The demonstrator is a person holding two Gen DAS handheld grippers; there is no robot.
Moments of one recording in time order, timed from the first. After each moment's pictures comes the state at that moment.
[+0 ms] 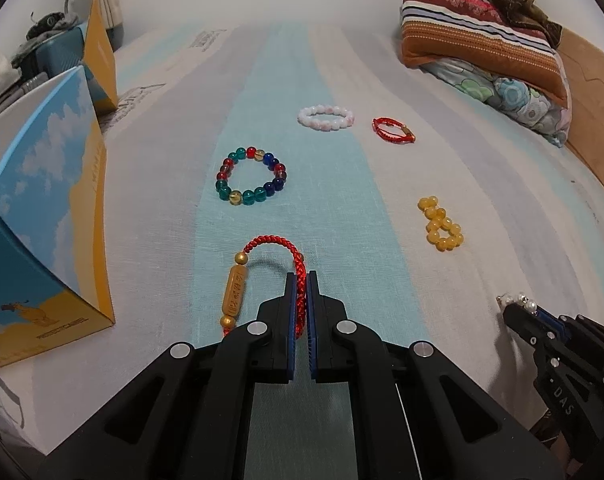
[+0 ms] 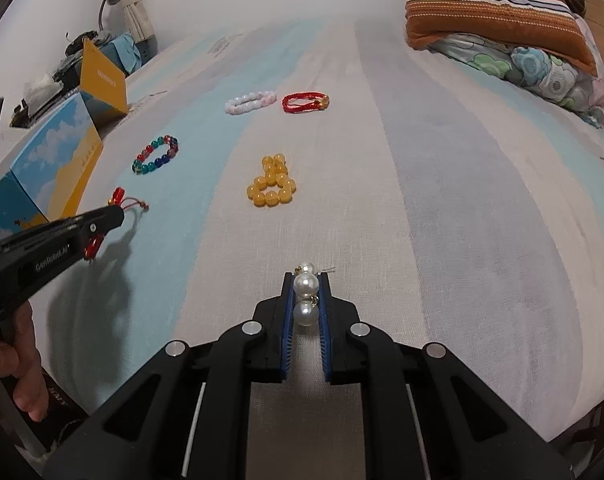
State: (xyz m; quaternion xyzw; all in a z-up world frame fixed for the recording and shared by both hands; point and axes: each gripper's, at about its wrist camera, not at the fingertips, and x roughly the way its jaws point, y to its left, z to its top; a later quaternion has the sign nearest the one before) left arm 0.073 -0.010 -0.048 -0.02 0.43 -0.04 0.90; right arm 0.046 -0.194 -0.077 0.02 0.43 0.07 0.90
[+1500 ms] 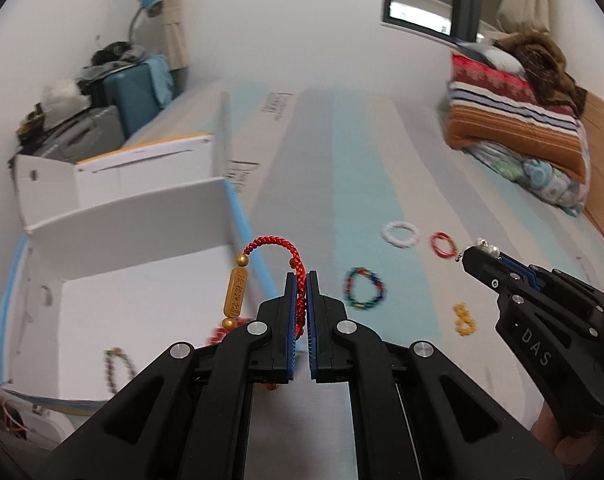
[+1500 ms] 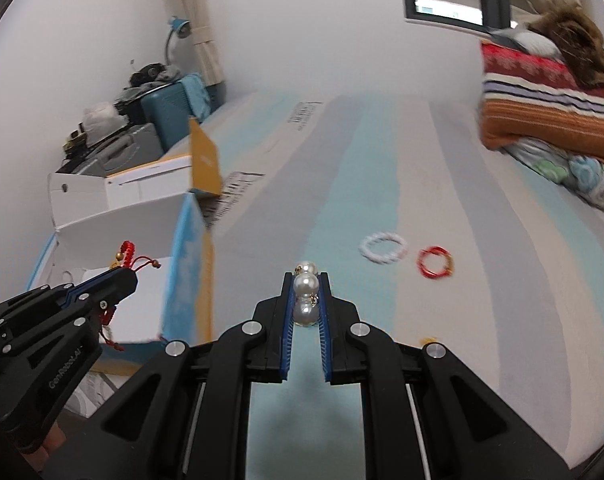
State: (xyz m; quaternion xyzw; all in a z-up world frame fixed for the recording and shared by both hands) left arm 0.047 0.113 0.105 -0.04 0.36 0.04 0.93; right arm 0.091 -0.036 0.085 0.00 0.34 0.16 0.93
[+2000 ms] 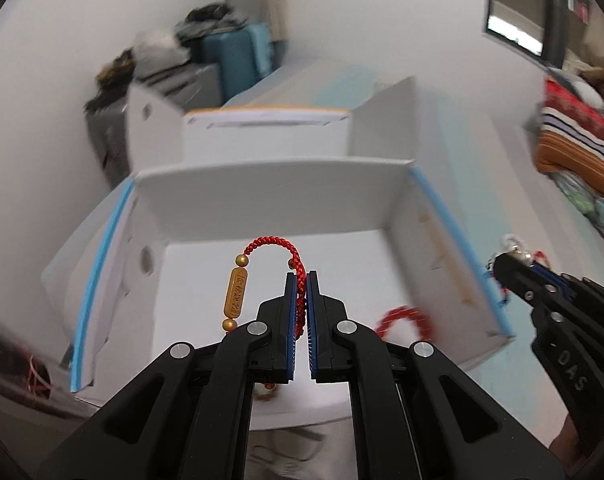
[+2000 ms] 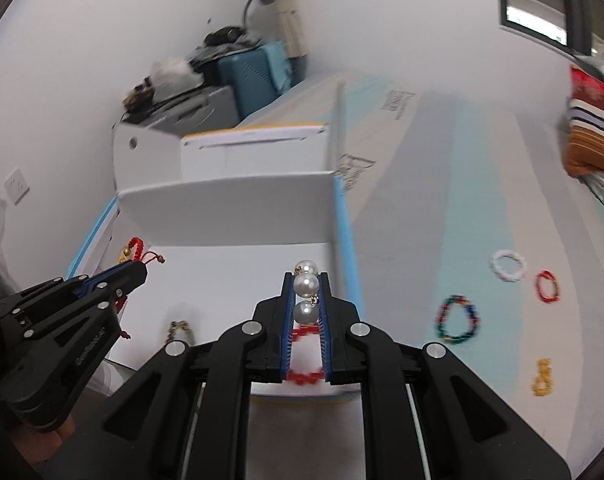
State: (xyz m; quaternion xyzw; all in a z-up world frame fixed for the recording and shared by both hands) left arm 0.017 0.260 0.085 -0.09 0.39 0.17 0.90; right arm 0.082 0.126 0.076 -0.05 0.36 0.26 0.89
